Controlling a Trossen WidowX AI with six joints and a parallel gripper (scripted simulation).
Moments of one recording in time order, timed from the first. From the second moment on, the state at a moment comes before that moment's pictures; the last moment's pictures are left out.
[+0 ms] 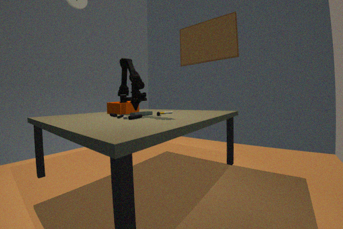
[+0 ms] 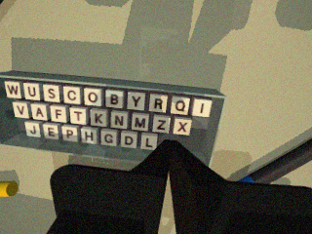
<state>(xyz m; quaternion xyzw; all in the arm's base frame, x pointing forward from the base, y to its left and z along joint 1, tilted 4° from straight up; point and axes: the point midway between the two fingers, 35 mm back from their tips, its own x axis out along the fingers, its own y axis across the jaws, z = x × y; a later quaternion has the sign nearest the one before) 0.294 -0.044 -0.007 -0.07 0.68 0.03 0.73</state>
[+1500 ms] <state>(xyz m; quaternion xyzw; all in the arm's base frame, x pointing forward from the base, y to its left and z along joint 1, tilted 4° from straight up) 0.259 0.045 0.041 -0.07 0.68 0.04 0.73</state>
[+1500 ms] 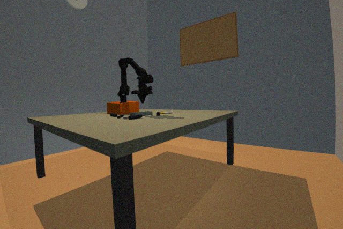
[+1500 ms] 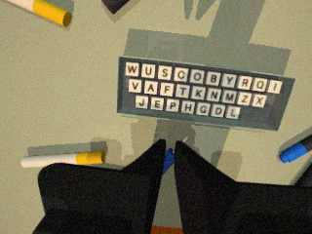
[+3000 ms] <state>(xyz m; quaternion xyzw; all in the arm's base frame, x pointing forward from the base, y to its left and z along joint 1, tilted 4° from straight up) 0.204 0.017 0.001 -0.52 0.13 0.83 0.15</state>
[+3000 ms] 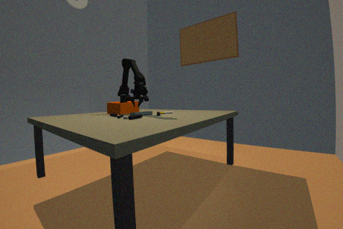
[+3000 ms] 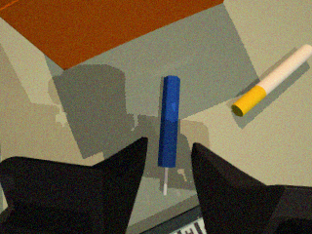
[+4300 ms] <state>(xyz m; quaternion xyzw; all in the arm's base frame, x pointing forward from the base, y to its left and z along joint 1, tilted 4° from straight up) 0.208 0.016 -0.028 -0.53 0.11 0.83 0.15</state>
